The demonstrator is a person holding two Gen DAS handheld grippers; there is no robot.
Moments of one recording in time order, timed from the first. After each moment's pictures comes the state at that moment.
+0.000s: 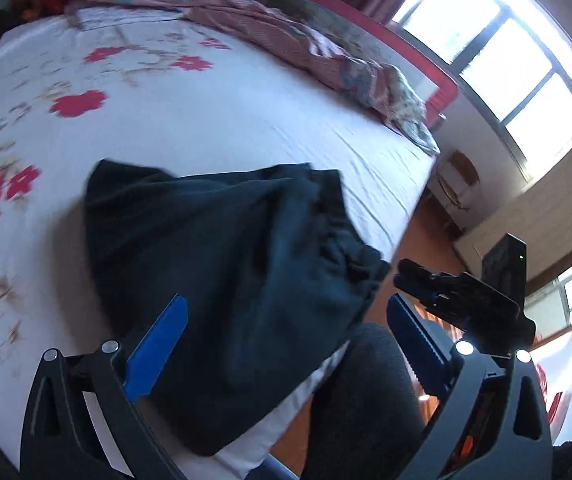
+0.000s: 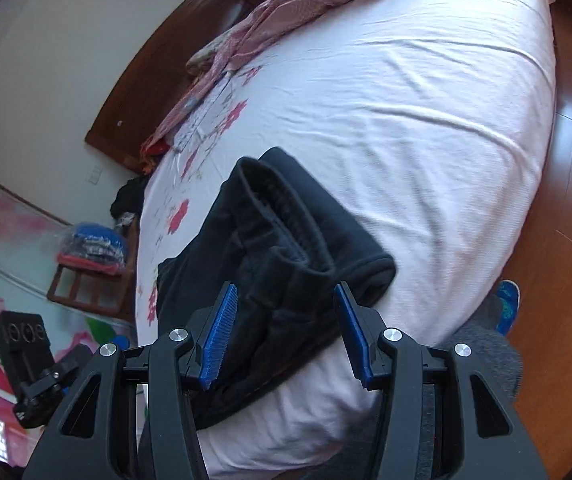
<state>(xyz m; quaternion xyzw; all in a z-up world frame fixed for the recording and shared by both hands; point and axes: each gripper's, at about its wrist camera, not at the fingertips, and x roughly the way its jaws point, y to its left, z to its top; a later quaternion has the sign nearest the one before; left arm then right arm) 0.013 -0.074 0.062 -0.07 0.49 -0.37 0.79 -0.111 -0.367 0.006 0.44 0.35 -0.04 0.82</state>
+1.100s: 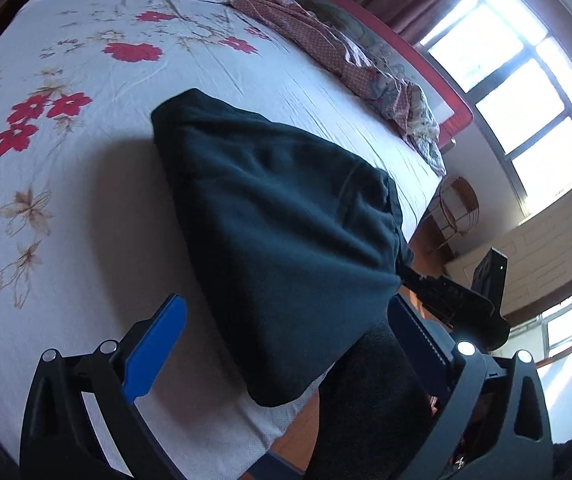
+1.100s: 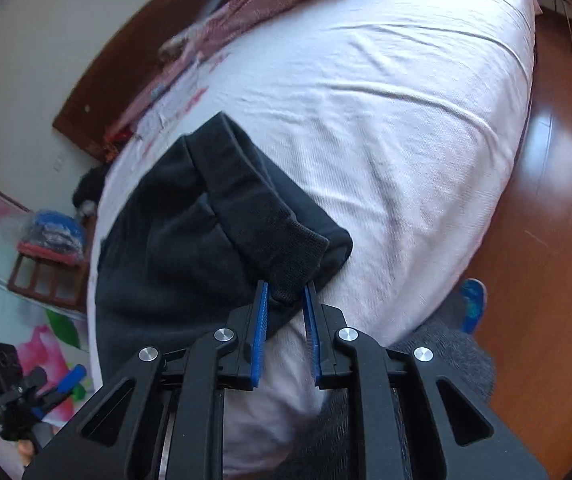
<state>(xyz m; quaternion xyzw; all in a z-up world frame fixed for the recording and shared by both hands) -0.007 -0.086 0.003 -0.11 0.50 -0.37 0.77 -0.128 -0.382 -0.039 0.41 0.36 -0.11 0.83</state>
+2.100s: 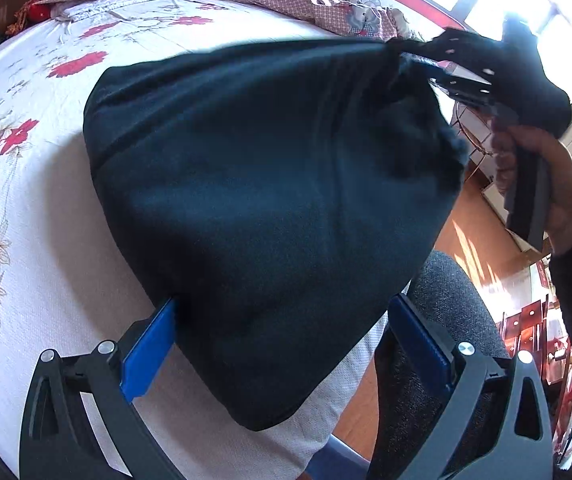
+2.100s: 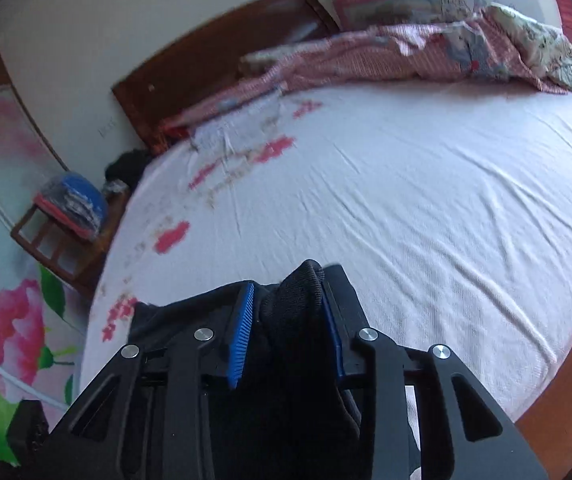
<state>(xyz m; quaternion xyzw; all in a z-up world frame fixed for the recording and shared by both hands) -0.029 -0.145 -0.026 0.05 0.50 -0.37 0.78 -0.017 -0.389 0.051 0.26 0.29 -0.04 0.92</state>
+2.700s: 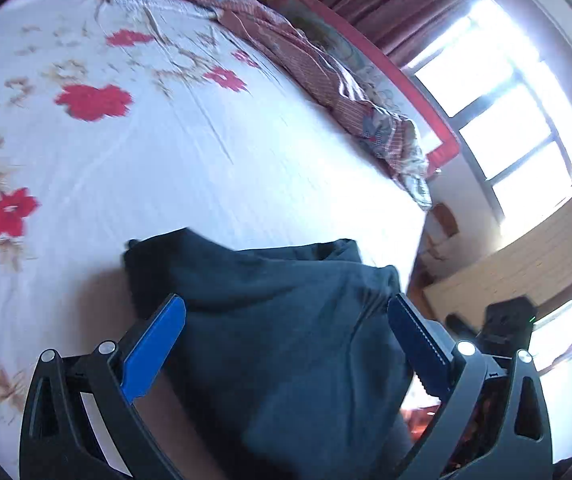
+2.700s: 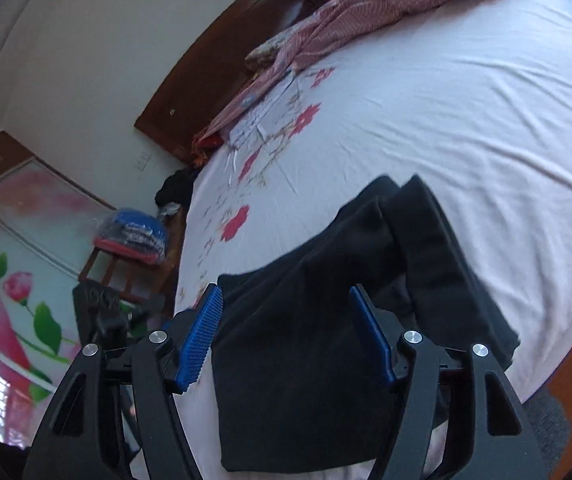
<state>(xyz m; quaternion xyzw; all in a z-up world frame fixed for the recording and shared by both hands) 0.148 -0.115 0.011 -0.18 0.48 -0.41 0.75 -0.052 -0.359 0.011 0.43 0.32 0.03 0.84</state>
